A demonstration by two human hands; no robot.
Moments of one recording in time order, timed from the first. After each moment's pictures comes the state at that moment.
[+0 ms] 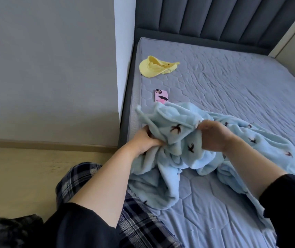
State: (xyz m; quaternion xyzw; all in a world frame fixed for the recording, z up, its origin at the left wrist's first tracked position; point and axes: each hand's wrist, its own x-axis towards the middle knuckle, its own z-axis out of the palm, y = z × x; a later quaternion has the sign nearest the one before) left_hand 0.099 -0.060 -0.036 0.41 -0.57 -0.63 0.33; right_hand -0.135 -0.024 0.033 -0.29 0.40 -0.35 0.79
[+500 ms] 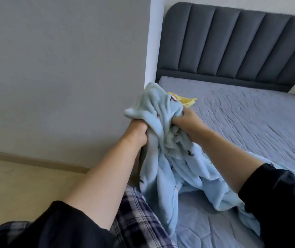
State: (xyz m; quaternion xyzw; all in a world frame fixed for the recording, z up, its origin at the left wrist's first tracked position) left_hand 0.149 -0.091 0.103 0.47 -0.36 -0.63 0.50; right_hand -0.006 -0.079 0.126 -0.60 0.58 -0.40 0.37
